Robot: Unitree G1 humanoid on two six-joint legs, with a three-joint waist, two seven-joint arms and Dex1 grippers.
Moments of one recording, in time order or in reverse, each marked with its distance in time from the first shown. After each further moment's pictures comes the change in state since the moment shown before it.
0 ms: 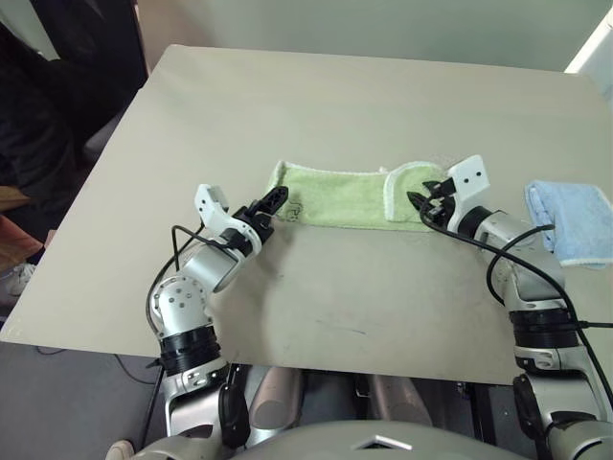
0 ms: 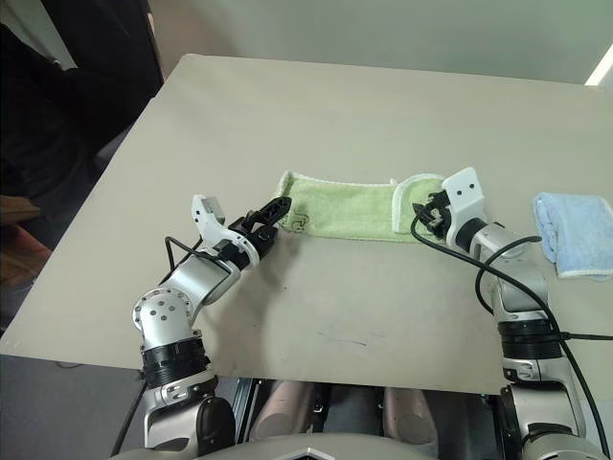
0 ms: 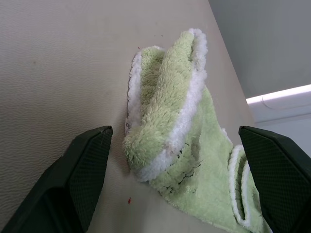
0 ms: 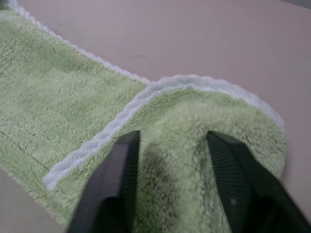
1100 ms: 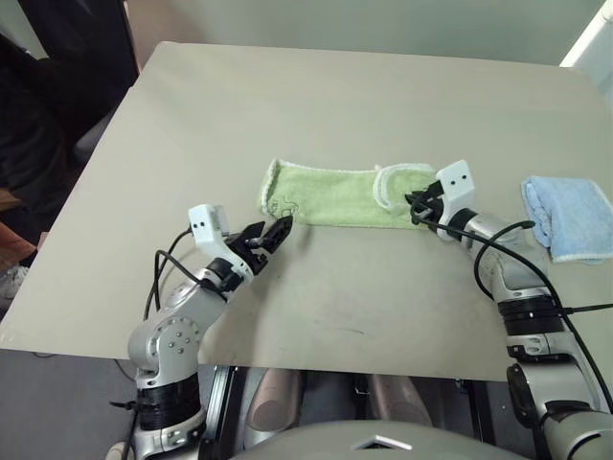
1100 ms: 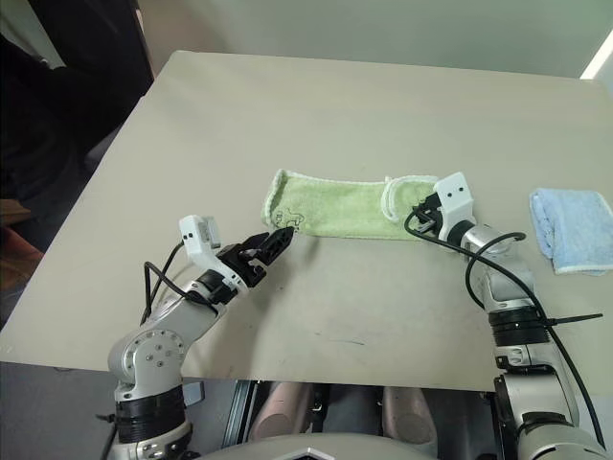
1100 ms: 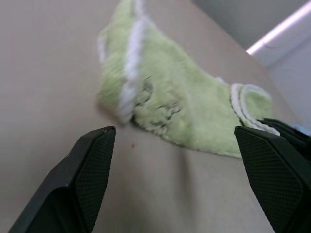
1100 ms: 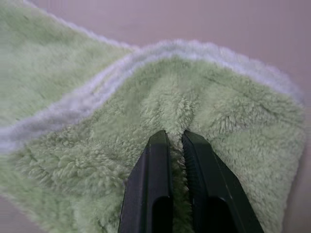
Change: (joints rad) left arm 0.271 0.077 -0.126 -0.304 0.256 -0.036 -0.297; right arm -0.066 0.000 0.044 0.120 0.032 -0.056 0.003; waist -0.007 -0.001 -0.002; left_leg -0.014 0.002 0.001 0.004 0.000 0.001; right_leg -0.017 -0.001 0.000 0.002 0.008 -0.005
